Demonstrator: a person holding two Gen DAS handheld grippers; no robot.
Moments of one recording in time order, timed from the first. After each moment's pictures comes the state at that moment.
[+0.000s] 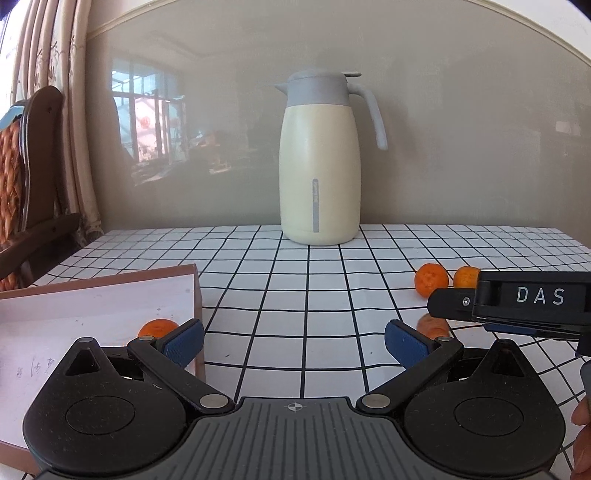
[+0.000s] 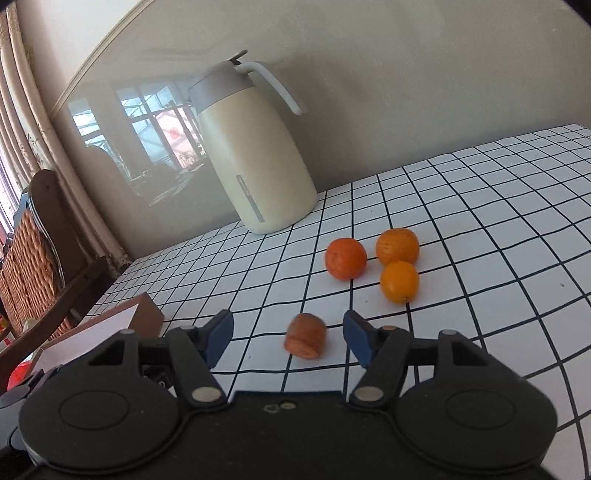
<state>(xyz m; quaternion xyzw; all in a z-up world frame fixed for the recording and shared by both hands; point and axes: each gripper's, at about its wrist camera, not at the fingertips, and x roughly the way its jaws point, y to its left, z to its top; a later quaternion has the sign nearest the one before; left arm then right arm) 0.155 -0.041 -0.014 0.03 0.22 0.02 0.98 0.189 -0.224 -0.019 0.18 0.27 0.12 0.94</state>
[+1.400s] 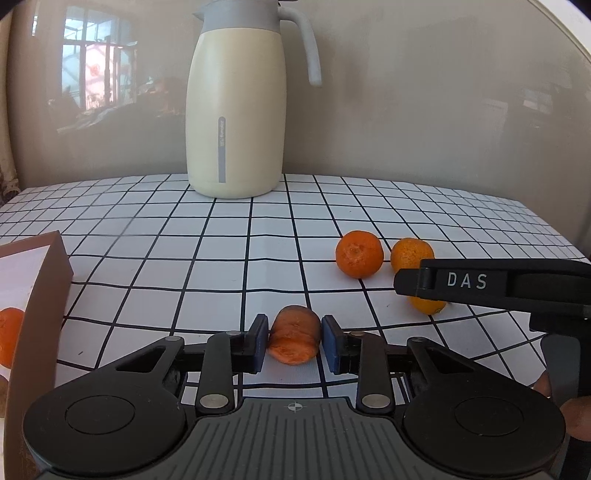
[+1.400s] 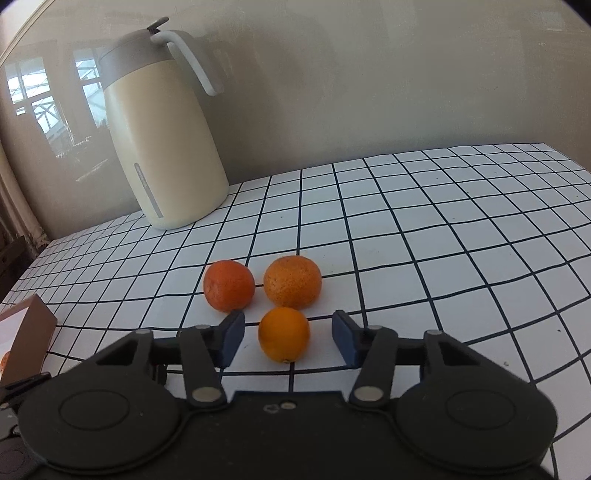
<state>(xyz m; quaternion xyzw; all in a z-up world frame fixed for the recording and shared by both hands) 0.225 -0.099 -0.040 0.00 0.31 -0.06 0.95 0.253 -0.257 -0.035 0.11 0.32 0.04 0.94</state>
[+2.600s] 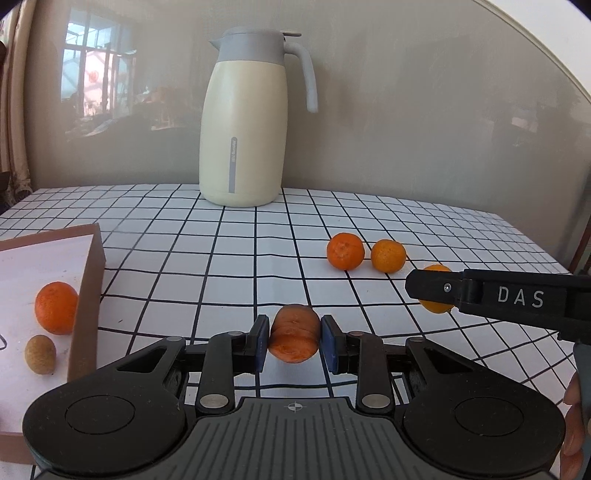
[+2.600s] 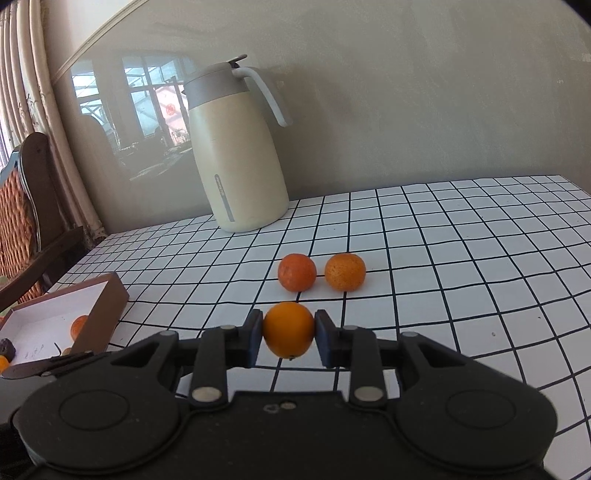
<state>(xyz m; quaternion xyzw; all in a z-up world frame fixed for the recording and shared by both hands) 0.166 -0.077 -0.021 -0.02 0.28 -0.08 0.96 0.179 -0.245 -0.001 0.09 0.28 0.11 0.95</state>
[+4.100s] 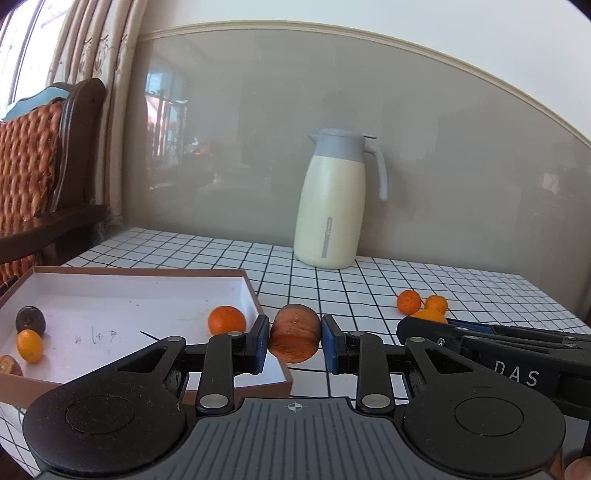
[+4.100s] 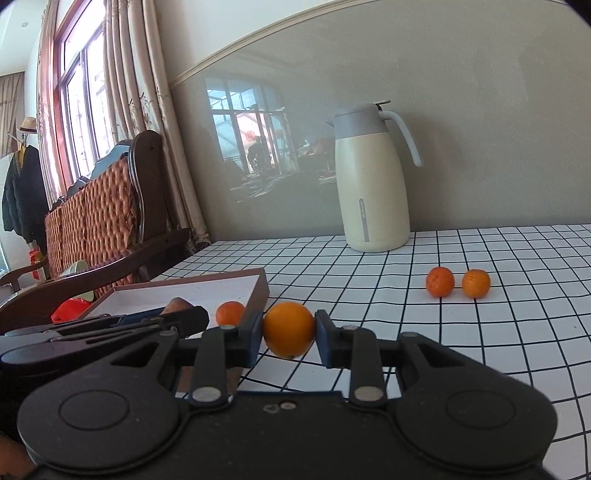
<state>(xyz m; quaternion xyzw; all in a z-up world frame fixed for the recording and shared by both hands) 0.059 0.029 0.025 -0.04 0.18 0.00 0.98 0.092 -0.149 0.022 0.07 0.20 0.22 0.95</state>
